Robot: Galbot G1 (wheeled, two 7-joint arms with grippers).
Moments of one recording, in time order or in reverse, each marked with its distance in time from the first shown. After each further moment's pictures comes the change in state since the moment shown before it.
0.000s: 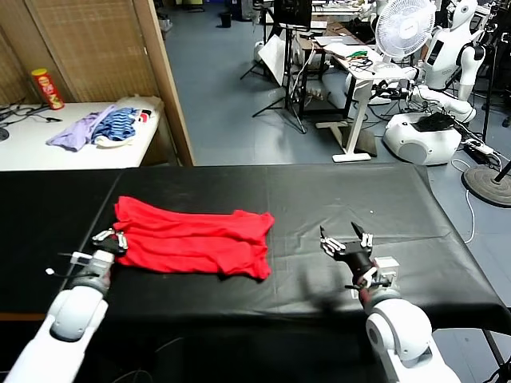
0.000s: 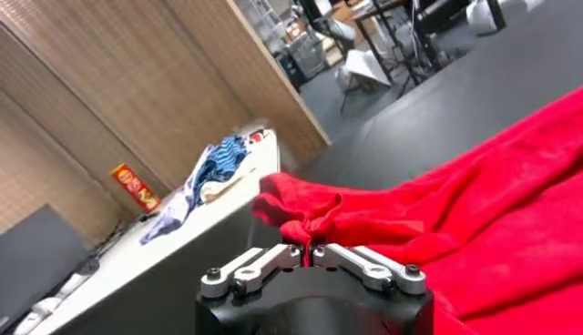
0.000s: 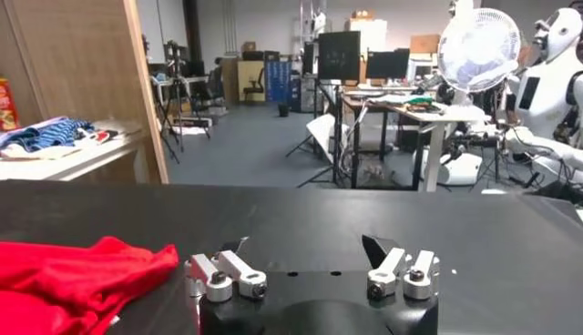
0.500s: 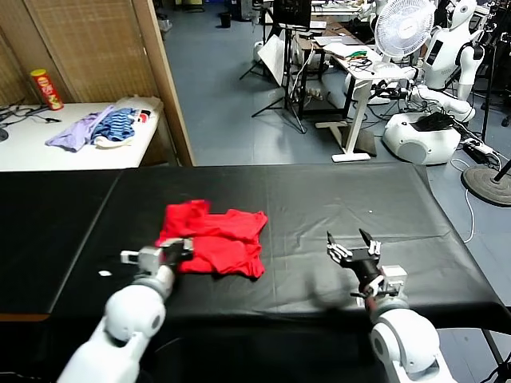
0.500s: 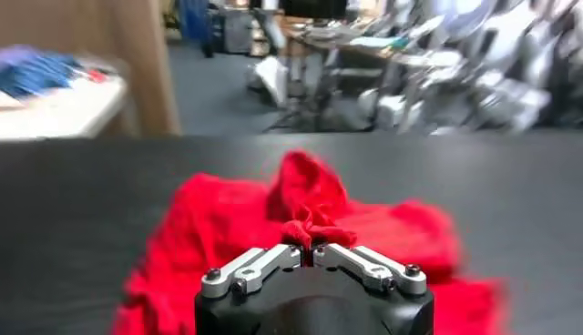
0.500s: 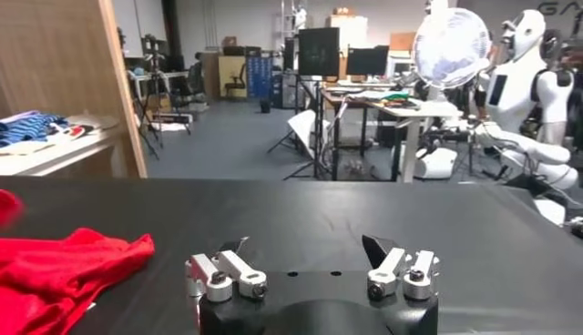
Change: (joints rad) left arm -0.108 -0.241 0.262 -0.188 -0.536 0.199 -0.188; right arm -0.072 0.019 0.061 0.041 -0.026 -0.002 0.005
